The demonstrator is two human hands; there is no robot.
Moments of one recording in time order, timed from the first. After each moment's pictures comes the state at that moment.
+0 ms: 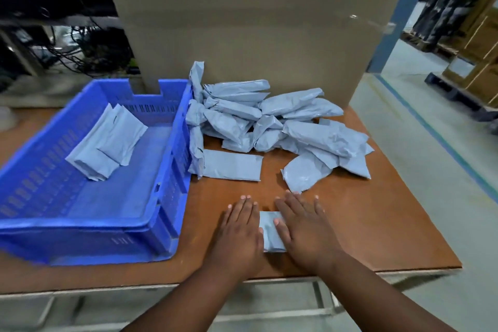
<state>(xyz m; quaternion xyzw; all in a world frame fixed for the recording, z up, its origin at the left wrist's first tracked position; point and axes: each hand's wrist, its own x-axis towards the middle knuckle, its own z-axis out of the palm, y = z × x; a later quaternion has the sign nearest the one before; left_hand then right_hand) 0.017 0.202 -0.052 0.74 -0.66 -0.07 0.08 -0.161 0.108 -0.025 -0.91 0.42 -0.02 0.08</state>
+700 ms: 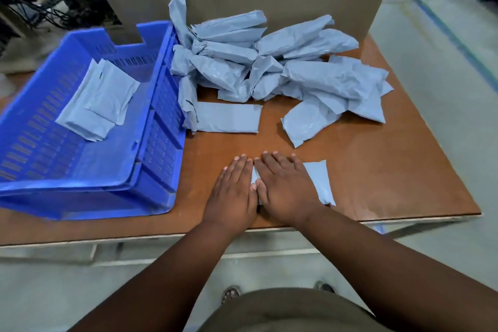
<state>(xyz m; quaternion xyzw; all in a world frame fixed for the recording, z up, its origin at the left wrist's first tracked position) 0.016 0.210 -0.085 0.77 -0.63 -0.07 0.11 -0.136 0.117 -0.059 -0.93 0.36 -0.02 0.07</state>
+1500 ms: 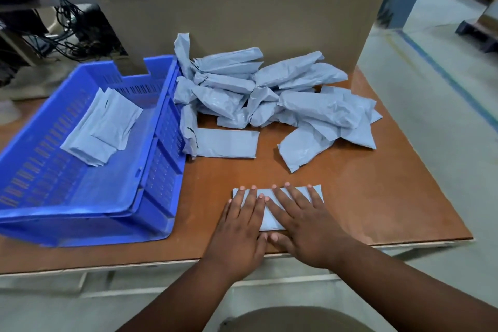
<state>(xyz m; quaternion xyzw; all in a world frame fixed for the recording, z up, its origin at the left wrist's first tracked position) -0.005 0.231 -0.072 0.71 -0.70 -0.05 0.02 -0.206 0.114 -0.055 -0.96 0.26 0.03 0.04</state>
